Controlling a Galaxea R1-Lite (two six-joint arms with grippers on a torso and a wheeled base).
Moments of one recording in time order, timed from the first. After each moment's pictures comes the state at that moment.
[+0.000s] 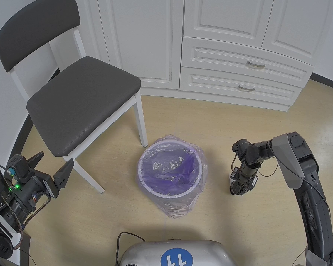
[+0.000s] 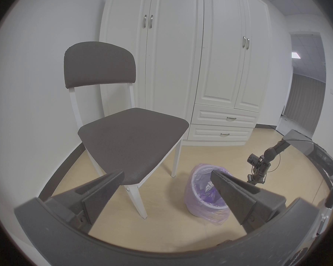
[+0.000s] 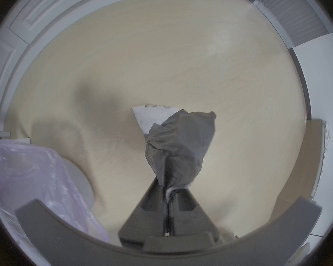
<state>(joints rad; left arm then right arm) -0.21 1.41 -0.06 -1.29 0.03 -0.01 0.18 2.77 -2.00 0.47 -0.20 0.78</state>
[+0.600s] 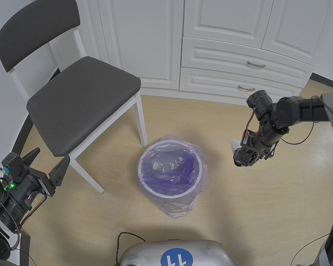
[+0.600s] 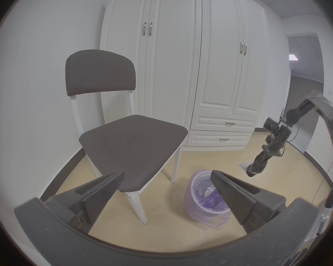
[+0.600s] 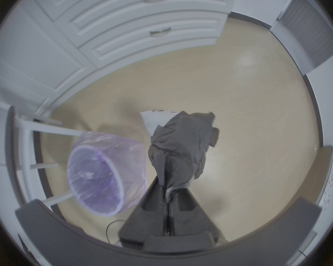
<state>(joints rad) -0.22 1.35 -0.07 -1.28 0.03 -0.01 0.29 2.13 -1.64 0.49 -0.21 0.69</state>
